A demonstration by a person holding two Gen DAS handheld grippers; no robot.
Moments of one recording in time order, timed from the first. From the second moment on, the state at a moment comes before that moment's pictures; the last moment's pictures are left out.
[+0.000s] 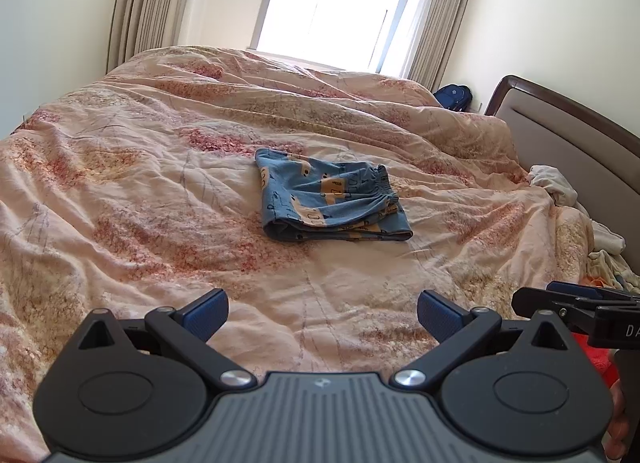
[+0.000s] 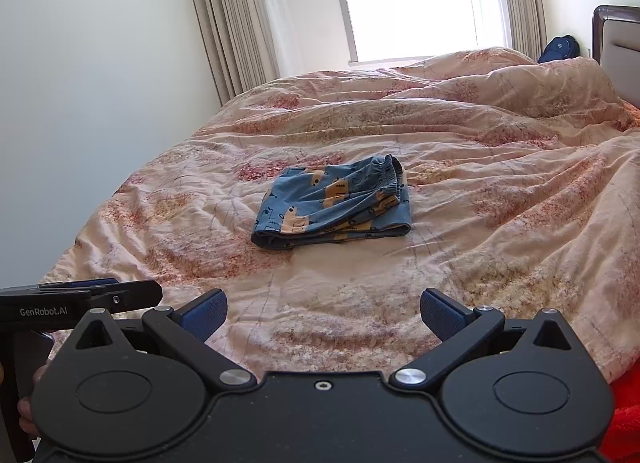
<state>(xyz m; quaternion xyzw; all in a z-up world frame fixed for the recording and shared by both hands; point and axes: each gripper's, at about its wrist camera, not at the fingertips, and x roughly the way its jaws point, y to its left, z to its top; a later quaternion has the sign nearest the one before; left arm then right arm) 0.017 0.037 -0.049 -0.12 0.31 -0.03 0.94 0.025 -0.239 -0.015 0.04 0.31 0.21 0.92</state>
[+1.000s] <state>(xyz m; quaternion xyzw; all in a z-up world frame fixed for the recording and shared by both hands) 0.015 0.039 -0.045 -0.14 0.31 -0.03 0.94 0.021 -0.243 -0.010 0.04 0.30 0.21 0.93</state>
